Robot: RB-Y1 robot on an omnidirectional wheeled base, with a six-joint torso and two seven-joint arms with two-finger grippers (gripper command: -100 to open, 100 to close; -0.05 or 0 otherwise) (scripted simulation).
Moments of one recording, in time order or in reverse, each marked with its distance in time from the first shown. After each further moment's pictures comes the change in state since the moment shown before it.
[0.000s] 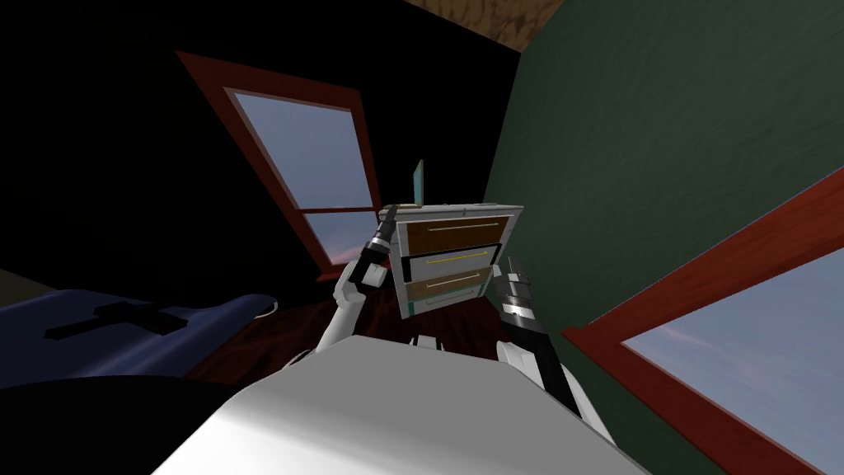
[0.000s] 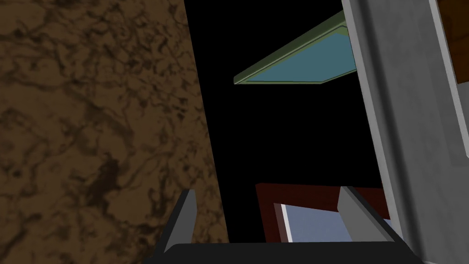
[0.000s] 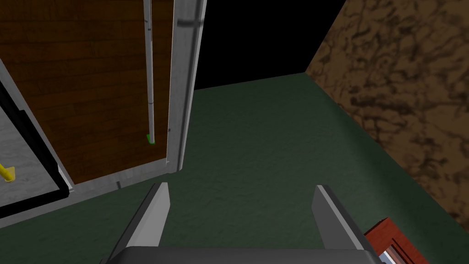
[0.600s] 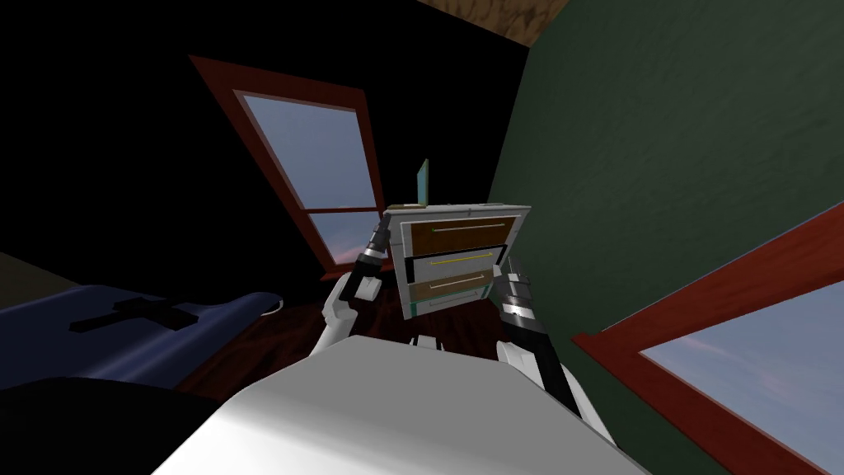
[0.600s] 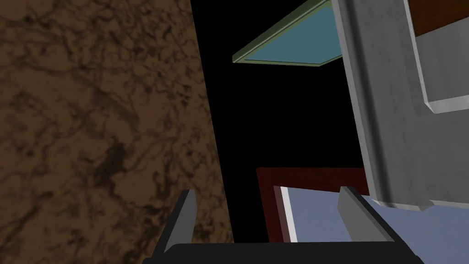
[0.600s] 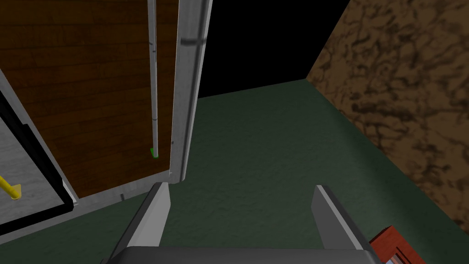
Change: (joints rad) left arm 0.176 -0.010 0.005 -0.048 0.010 -0.164 0.008; right arm 0.000 0.000 0.000 0.000 0.000 0.000 0.000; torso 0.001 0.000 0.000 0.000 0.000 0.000
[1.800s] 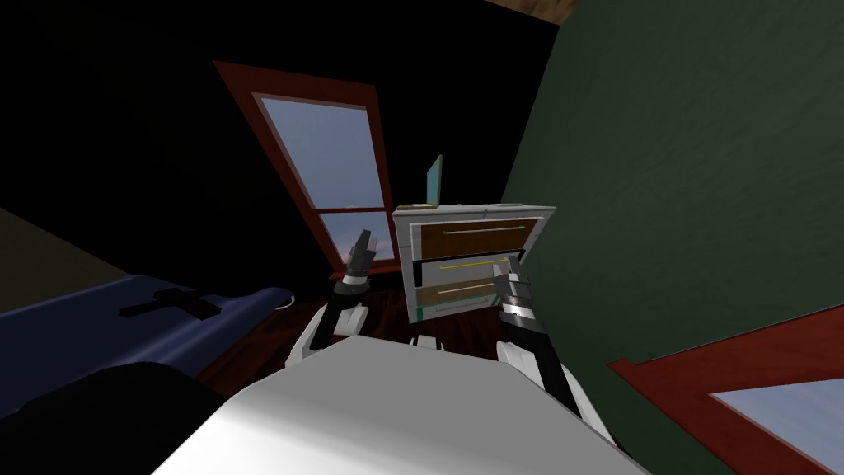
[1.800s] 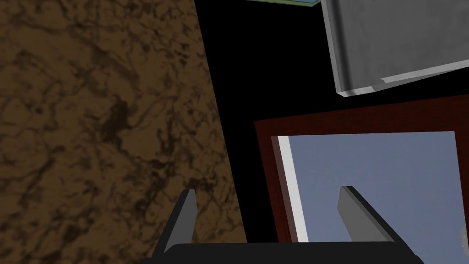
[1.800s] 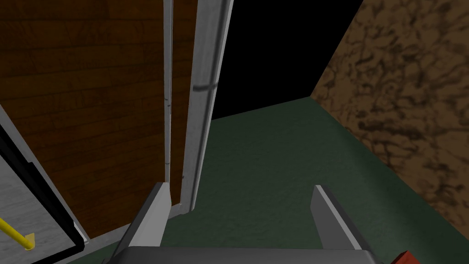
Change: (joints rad) left arm 0.370 -0.073 0.031 -0.087 0.028 -0.338 0.009; right arm 0.000 0.000 0.000 0.000 0.000 0.000 0.000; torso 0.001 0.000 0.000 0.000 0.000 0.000
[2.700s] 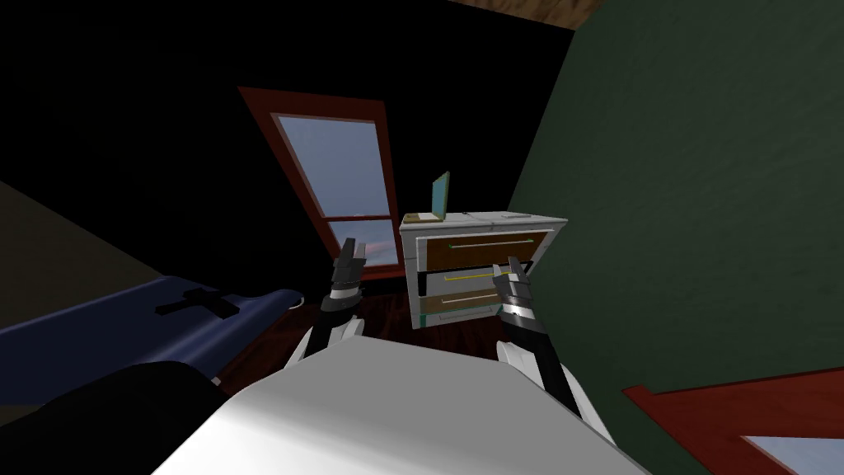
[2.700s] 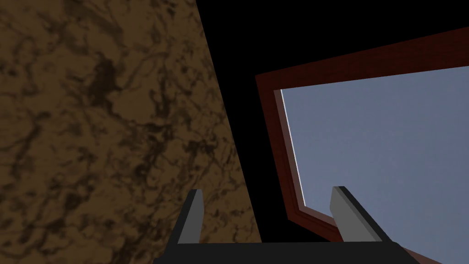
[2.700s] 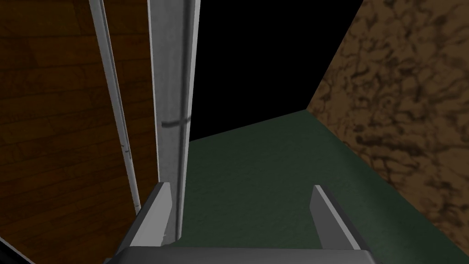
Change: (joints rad) left arm 0.157 -0.137 0.015 -0.021 0.010 -0.146 -0.006; right arm 0.000 0.000 0.000 -0.001 0.000 0.000 0.000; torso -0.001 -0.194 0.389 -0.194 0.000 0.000
